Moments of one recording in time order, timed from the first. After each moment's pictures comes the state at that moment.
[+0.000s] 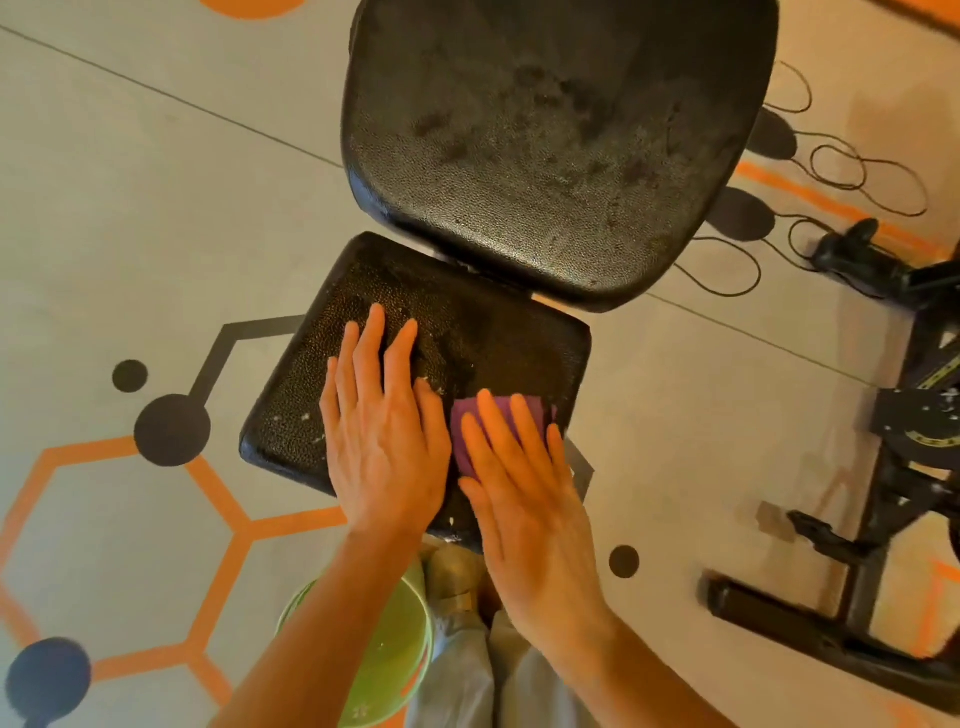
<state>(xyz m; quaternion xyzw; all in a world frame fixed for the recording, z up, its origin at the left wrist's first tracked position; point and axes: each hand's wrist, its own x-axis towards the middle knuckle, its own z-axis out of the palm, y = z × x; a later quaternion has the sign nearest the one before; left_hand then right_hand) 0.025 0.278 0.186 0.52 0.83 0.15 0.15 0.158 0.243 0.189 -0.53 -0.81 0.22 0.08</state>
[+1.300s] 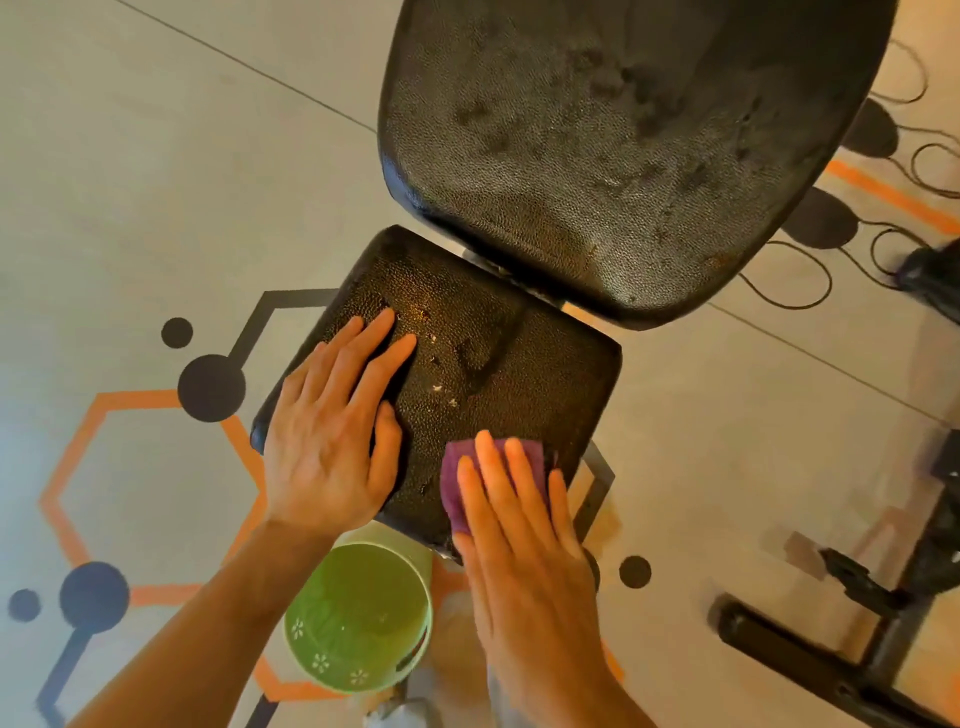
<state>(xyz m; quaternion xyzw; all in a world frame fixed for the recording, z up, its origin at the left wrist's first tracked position) -0.033 0.272 0.189 0.67 0.72 0.13 0.12 0.162 0.234 0.201 -0.50 -0.85 0.17 -0.02</state>
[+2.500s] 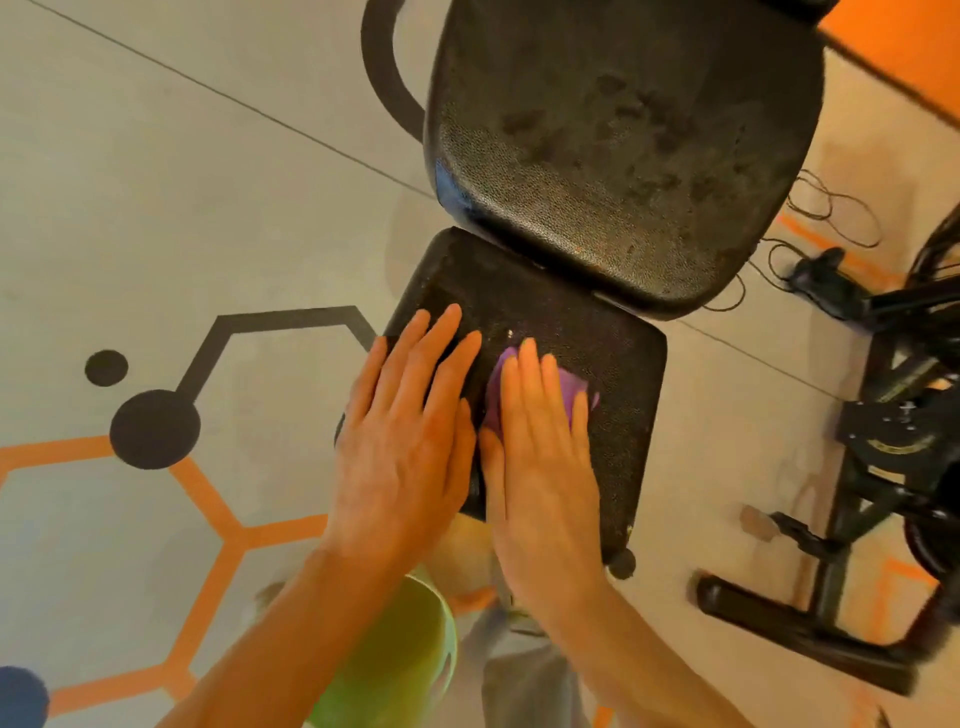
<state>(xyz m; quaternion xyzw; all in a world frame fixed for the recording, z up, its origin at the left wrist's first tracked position) -0.060 0.258 0.192 0.69 0.69 0.17 0.15 0.067 0.259 0.196 -0.63 -0.77 0.15 0.01</state>
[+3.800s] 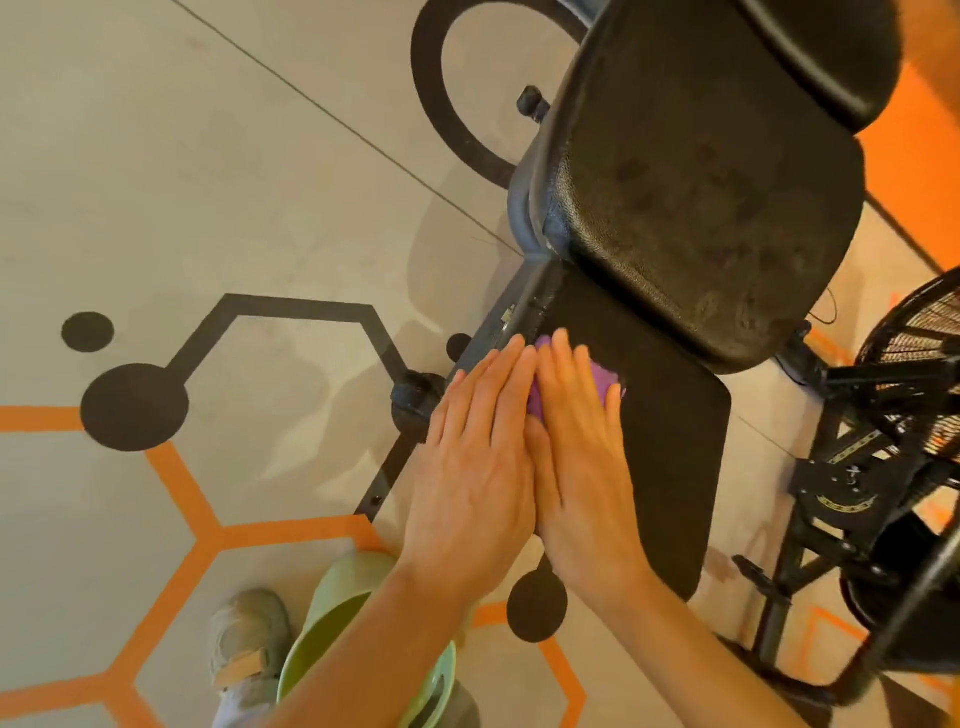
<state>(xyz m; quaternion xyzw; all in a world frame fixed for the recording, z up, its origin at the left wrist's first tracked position) -0.087 0.246 0.172 0.62 0.68 0.29 0.28 0.016 0.279 0.193 -0.56 -0.79 0.23 0.05</state>
